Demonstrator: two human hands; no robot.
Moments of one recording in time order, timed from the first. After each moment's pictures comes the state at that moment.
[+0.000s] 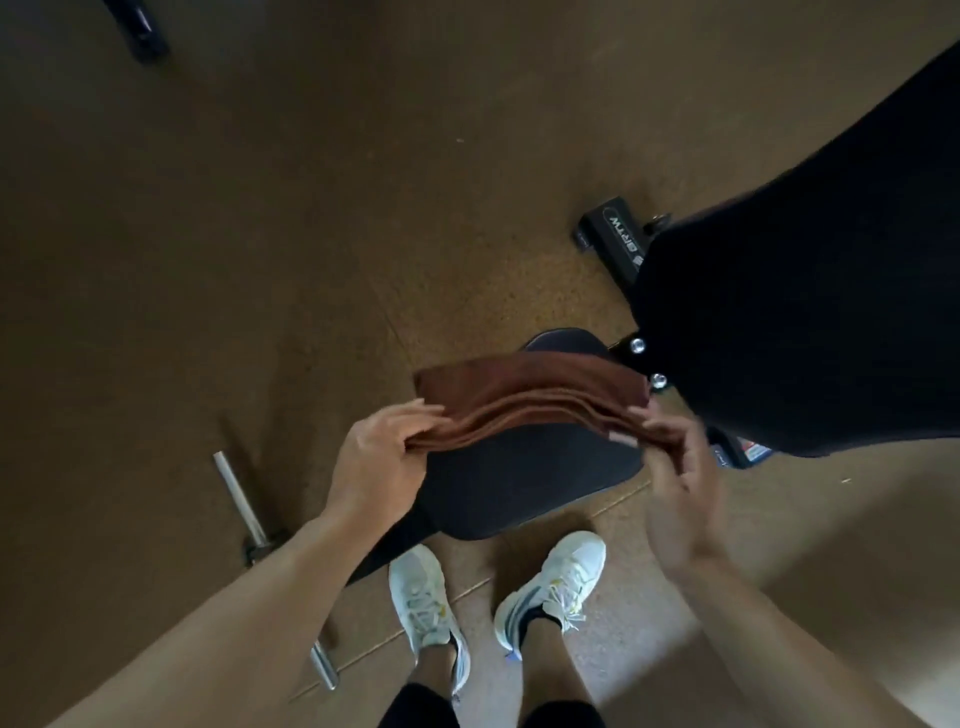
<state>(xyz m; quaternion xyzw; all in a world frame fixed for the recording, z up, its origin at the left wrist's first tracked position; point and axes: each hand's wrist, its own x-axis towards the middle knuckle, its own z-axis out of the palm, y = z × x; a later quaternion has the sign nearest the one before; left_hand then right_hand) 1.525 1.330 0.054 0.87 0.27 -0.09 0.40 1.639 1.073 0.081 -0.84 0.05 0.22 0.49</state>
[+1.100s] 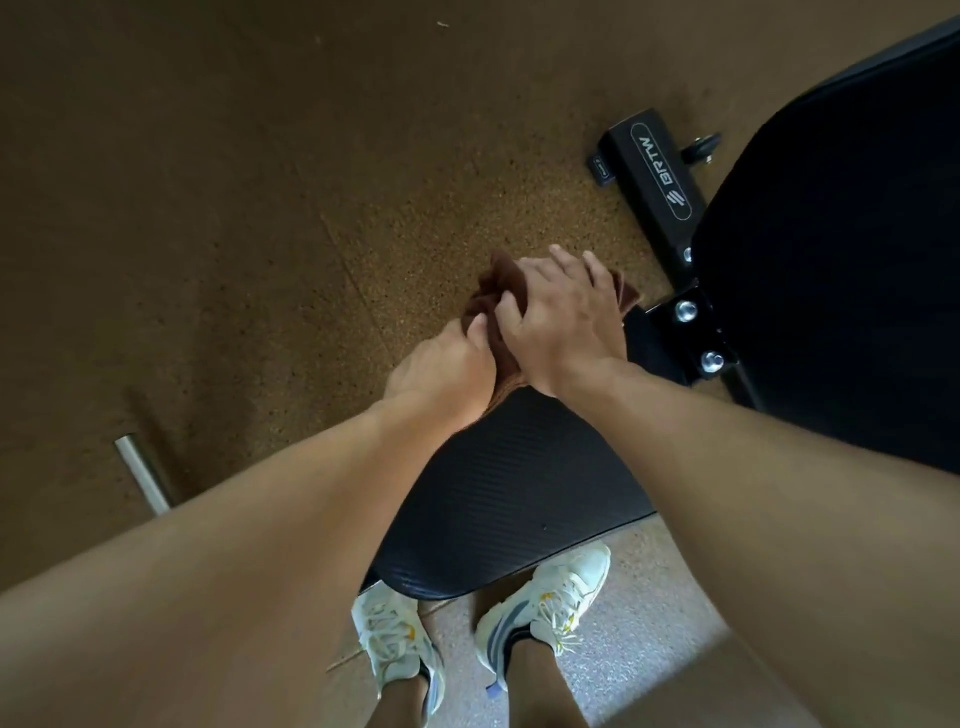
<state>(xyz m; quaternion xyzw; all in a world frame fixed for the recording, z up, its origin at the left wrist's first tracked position) 1.659 1.293 -0.079 0.81 0.38 -0.27 0.35 1.750 1.198 -0.089 -0.93 -0.30 0.21 0.05</state>
